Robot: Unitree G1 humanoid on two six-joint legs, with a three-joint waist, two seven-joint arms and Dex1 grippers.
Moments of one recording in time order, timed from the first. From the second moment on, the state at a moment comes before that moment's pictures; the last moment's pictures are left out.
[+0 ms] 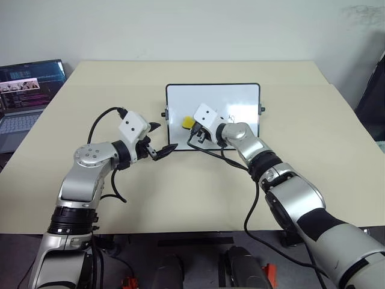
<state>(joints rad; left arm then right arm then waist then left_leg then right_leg) -0.48 0.63 0.03 0.00 -0.23 0.37 -0.82 -1.18 -0.04 0.27 1.15 -0.18 -0.07 0.50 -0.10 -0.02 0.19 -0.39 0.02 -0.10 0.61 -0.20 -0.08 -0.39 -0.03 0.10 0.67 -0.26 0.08</state>
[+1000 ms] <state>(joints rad) -0.49 0.63 0.03 0.01 -0.22 0.37 -0.84 -1.23 -0.06 0.18 1.21 -0.18 -0.08 0.28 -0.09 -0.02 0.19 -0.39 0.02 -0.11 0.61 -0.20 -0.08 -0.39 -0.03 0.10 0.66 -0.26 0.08</state>
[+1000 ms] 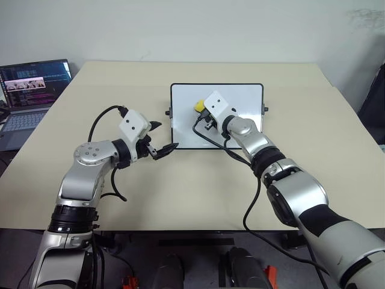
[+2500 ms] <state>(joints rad) -0.61 0.70 0.01 0.09 -0.21 0.34 -0.95 -0.79 -0.73 0.08 0.16 0.02 0.36 0.91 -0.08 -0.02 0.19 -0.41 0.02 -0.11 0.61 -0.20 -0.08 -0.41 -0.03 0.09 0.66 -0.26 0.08</state>
